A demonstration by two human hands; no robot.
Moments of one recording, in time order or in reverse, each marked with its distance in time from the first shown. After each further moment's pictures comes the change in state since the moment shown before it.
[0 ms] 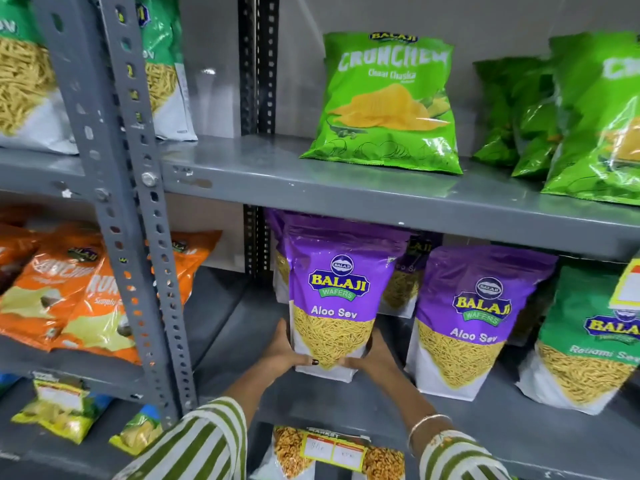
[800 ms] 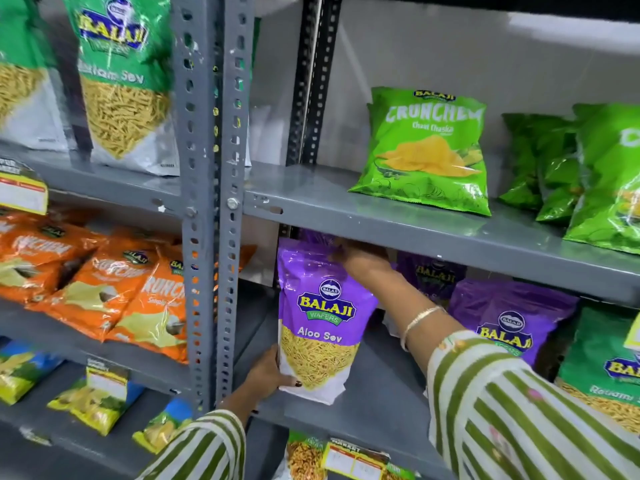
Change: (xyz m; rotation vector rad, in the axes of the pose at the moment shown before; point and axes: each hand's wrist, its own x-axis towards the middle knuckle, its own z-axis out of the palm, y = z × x) left_hand -0.033 -0.031 -0.067 0.060 0.047 -0.016; right_hand -0.022 -0.254 0.026 -0.921 -0.036 -0.446
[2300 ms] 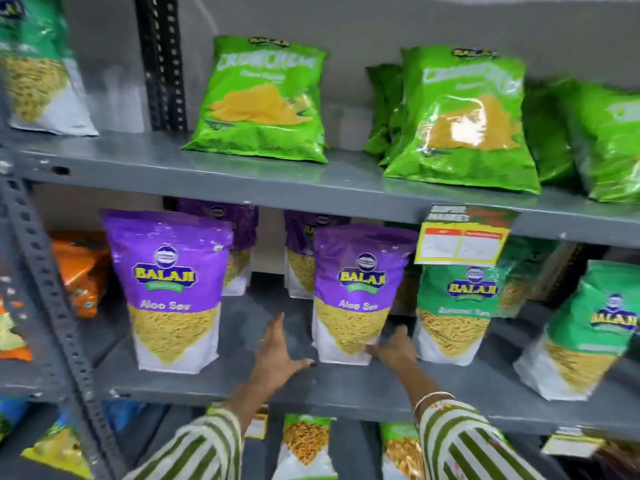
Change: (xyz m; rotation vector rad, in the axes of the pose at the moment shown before) left_hand -0.051 0.094 0.211 0.250 0.034 0.288; right_hand -0.170 0.316 0.086 0.564 0.040 0.748
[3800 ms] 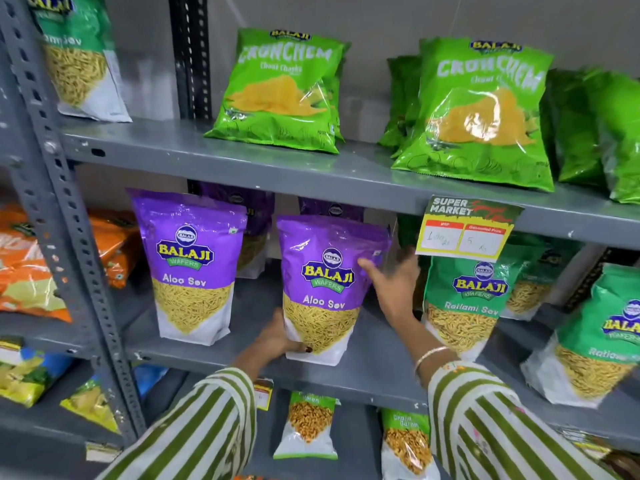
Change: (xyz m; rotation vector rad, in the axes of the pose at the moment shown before) left_hand 0.003 -0.001 -0.014 -0.149 -0.161 -0.258; right_hand -0.027 -0.091 -0.028 0.247 0.296 -0.428
